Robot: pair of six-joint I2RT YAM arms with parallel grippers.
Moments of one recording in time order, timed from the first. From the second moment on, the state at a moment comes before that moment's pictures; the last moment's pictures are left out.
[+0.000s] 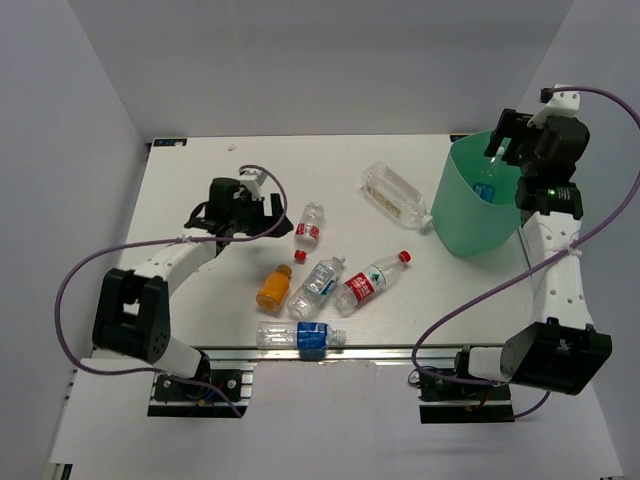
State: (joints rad) left arm -0.25 1.47 0.91 -0.06 0.38 -0.24; right arm -0.15 1.31 1.37 -0.23 -0.01 0.01
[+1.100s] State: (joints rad) left arm -0.43 1.05 0.74 -0.44 -0.20 -0.65; right arm 0.74 1.89 1.37 -0.20 0.07 0.39
